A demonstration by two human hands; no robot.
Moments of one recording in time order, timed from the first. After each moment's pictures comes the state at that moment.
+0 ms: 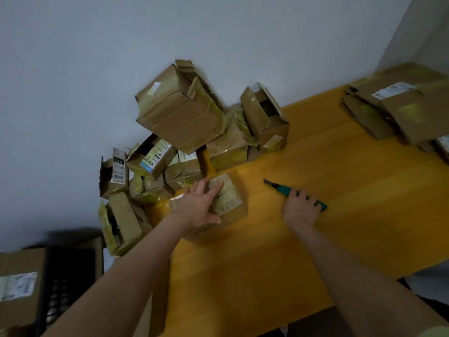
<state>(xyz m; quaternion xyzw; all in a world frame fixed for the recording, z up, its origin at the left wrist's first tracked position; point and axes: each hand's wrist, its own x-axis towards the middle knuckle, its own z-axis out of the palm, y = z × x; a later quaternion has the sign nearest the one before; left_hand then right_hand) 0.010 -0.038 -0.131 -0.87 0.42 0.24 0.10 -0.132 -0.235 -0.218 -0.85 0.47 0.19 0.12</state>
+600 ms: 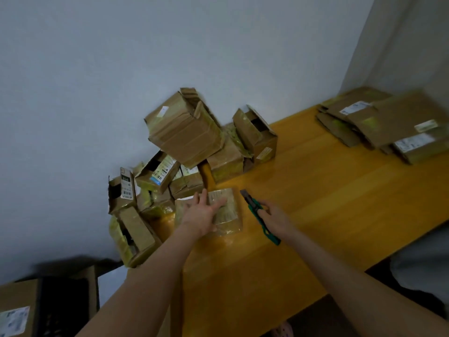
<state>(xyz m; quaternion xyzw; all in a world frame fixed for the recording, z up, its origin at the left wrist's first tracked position) -0.002 -0.013 -0.119 -0.87 0.41 0.22 0.14 -0.148 -0.161 -0.149 -0.77 0.36 0.05 0.52</state>
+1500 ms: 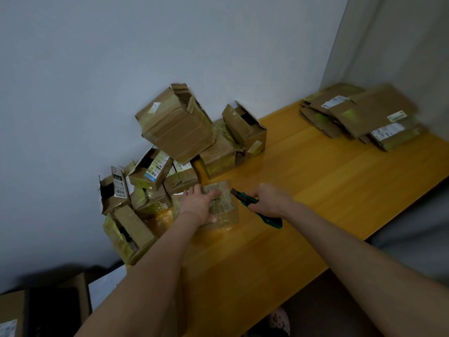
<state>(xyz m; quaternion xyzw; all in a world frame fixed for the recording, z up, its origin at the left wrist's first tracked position) 0.003 -0.011 -0.116 -0.88 0.43 0.20 0.10 -0.139 -0.156 -0.085 -0.90 0.28 0.18 0.27</state>
